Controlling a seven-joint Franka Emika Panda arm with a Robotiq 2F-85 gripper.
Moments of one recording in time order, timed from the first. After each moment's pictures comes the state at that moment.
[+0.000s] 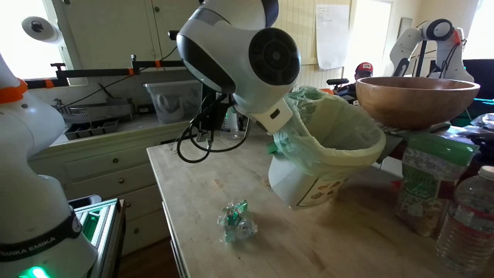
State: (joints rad) arm -0.22 -0.07 -0.22 -2.32 1.09 1.68 -0.56
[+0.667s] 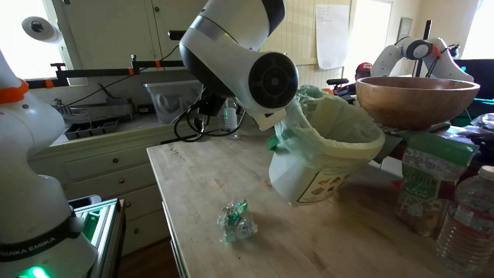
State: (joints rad) arm -0.22 -0.05 -0.22 -2.31 1.30 1.54 -0.42
